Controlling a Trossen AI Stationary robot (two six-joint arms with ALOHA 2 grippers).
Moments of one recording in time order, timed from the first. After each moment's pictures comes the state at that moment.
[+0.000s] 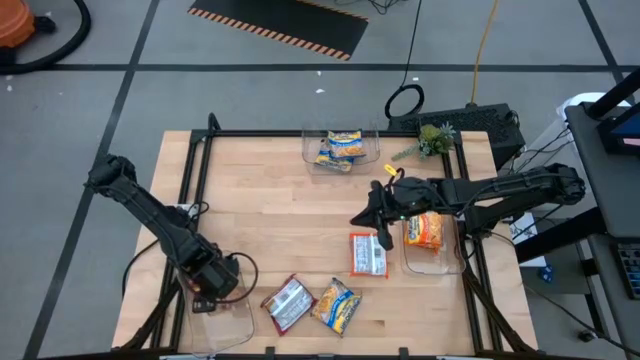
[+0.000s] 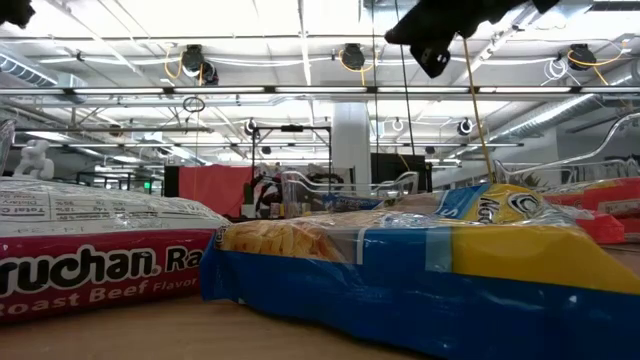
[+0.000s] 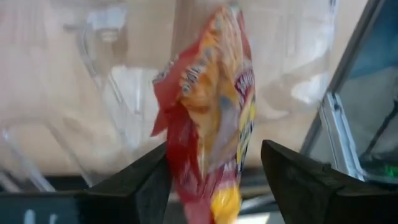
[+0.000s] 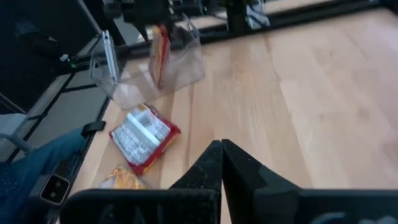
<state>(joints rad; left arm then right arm) -0.71 1.34 0.97 -1.08 0.30 -0.87 0.06 1.17 0.82 -0.11 -0.10 0.25</state>
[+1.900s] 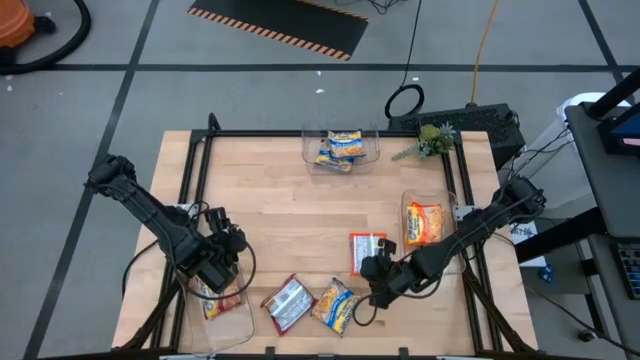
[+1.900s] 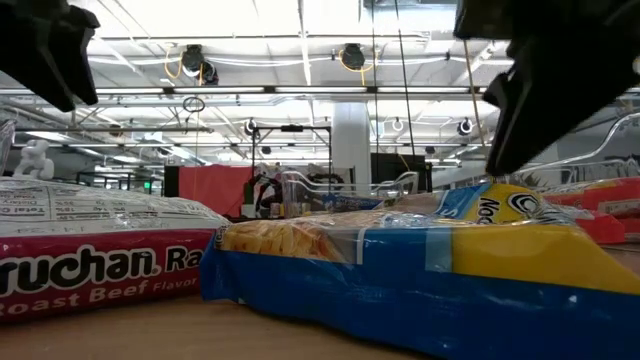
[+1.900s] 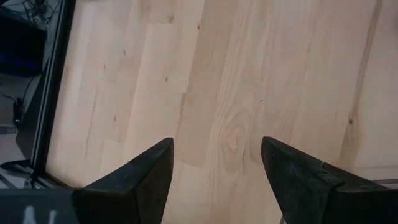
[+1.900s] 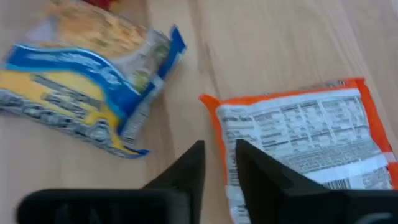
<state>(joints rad) -0.70 1.34 1.02 -1.30 -0.58 -0.86 0.57 1.63 0.98 -0.50 0.34 0.72</state>
